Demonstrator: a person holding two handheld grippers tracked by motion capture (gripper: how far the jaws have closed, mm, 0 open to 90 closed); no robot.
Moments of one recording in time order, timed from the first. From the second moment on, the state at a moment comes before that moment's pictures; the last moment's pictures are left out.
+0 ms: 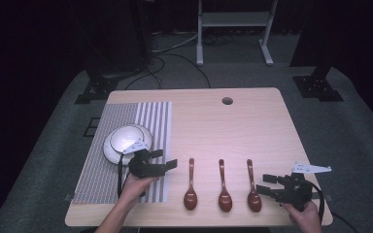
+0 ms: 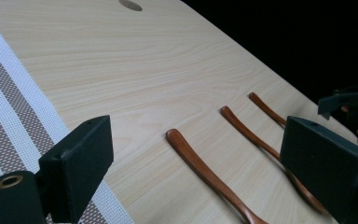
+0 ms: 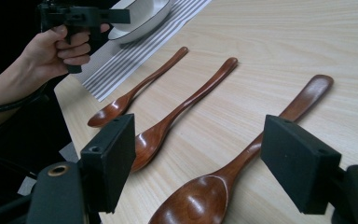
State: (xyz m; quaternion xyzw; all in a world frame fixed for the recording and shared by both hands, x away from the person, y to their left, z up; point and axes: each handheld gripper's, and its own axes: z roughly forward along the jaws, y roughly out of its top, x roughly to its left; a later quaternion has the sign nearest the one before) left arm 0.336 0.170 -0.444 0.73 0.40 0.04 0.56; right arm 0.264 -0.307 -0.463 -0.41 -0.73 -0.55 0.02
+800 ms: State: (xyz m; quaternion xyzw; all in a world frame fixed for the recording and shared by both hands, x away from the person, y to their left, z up) left arm 0.338 0.162 -0.452 0.75 0.39 0.03 0.54; right arm 0.279 -0.250 -0.453 -0.34 -0.77 -0.53 0.08
